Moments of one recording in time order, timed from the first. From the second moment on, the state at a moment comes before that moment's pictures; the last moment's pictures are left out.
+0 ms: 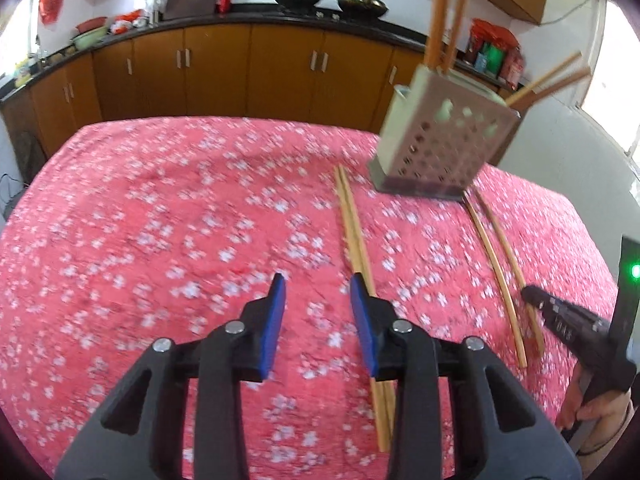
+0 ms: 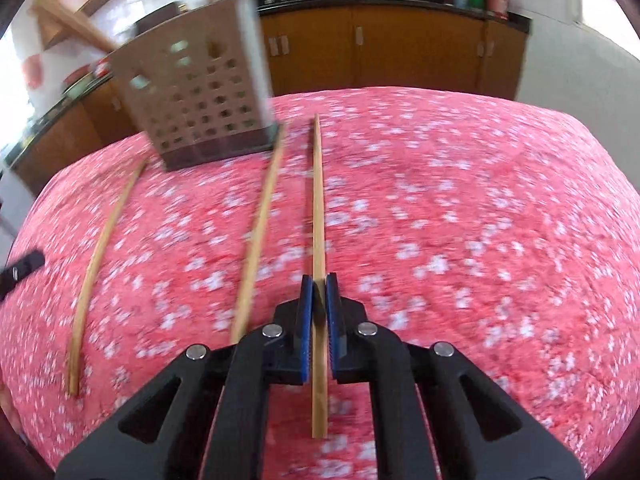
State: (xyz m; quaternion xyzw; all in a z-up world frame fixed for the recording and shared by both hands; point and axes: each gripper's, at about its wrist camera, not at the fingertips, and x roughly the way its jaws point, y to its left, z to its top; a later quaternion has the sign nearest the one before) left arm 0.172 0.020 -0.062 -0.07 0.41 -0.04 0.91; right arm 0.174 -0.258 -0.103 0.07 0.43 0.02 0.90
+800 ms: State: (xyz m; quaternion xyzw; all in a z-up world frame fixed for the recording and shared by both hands) left arm 0.187 -0.026 -0.095 0.02 0.44 -0.04 0.90; right arm 0.162 -0.261 -0.103 0.05 0.42 0.01 0.90
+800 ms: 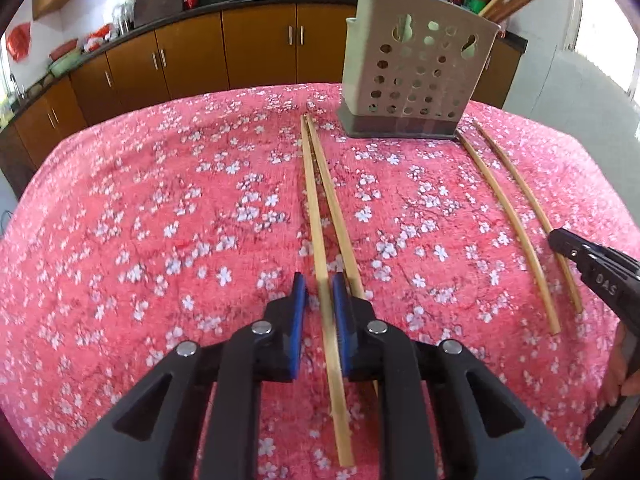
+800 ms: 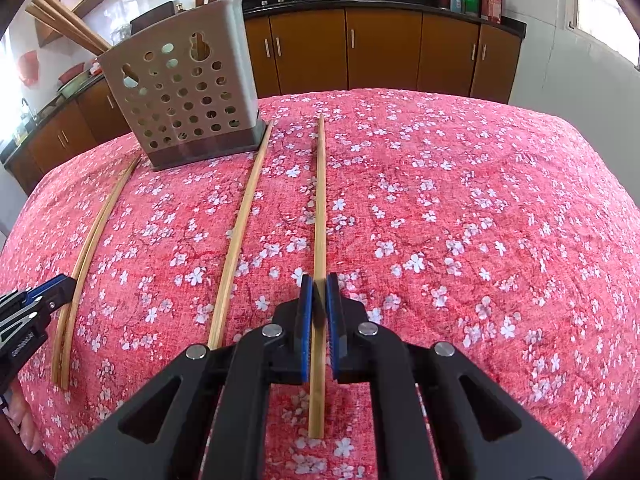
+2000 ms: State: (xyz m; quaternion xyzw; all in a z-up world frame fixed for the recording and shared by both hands) left arm 0.205 0.033 -0.098 -0.03 0.43 0.00 0.90; right arm 0.168 -0.277 -0.105 0.06 0.42 -0.01 0.91
